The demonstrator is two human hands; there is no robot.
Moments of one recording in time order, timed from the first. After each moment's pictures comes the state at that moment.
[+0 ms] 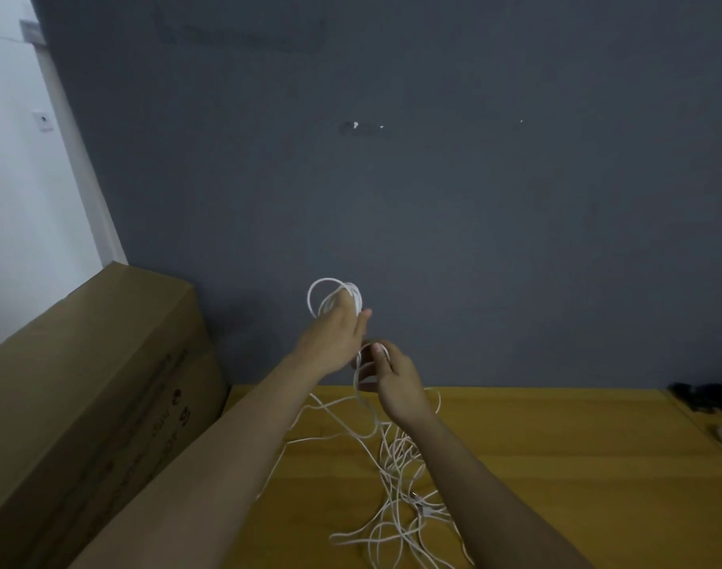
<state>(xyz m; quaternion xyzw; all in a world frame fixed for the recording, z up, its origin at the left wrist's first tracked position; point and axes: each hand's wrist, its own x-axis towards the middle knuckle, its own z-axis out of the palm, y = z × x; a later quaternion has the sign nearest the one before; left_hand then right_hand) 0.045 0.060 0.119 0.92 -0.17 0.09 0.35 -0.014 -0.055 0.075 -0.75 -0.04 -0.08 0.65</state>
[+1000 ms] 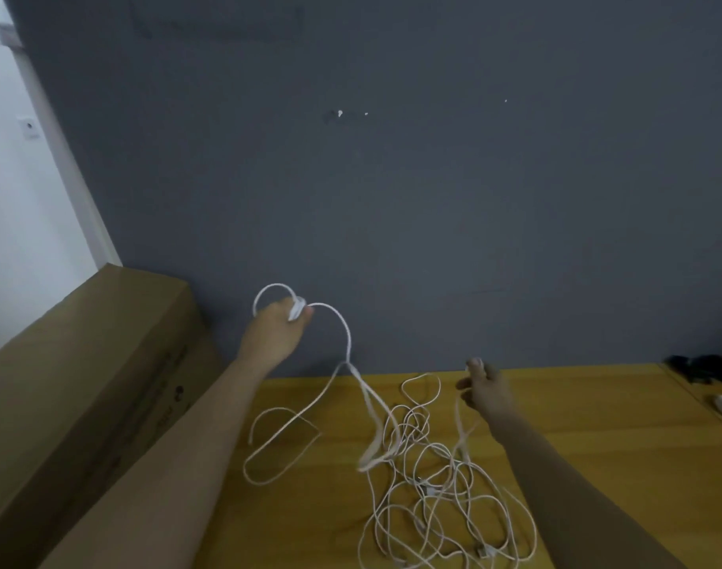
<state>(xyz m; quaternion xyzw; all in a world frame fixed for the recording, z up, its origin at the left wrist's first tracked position) 0.046 0.123 0.103 0.93 -0.07 0.11 0.33 -0.031 -0.179 0.027 -0.75 0.25 -0.08 0.61</state>
